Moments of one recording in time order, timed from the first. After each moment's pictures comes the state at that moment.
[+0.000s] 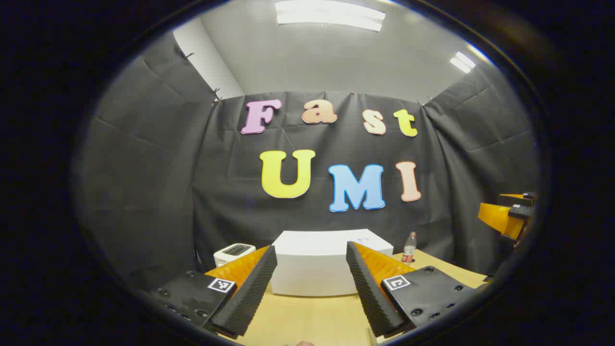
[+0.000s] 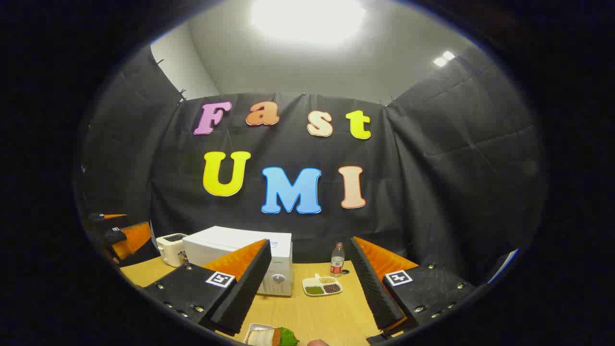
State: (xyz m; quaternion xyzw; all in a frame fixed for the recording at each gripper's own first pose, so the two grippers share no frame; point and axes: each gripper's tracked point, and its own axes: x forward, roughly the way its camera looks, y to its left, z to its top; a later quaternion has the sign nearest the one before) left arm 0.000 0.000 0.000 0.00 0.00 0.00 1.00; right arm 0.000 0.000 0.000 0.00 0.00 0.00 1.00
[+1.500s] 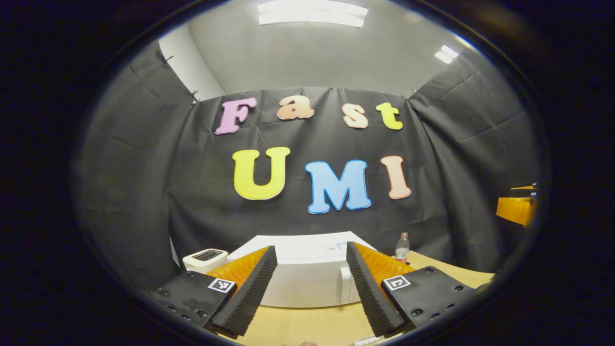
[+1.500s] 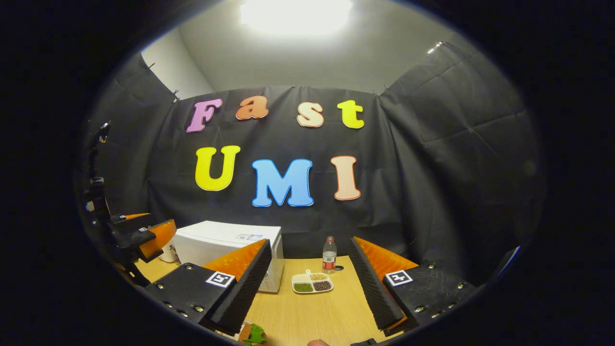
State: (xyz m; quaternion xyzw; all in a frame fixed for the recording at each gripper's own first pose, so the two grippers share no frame) left arm 0.097 -0.096 -0.044 0.02 -0.01 -0.05 1.00; right arm 0.032 -0.065 -0.033 0.02 0.01 -0.01 1.00
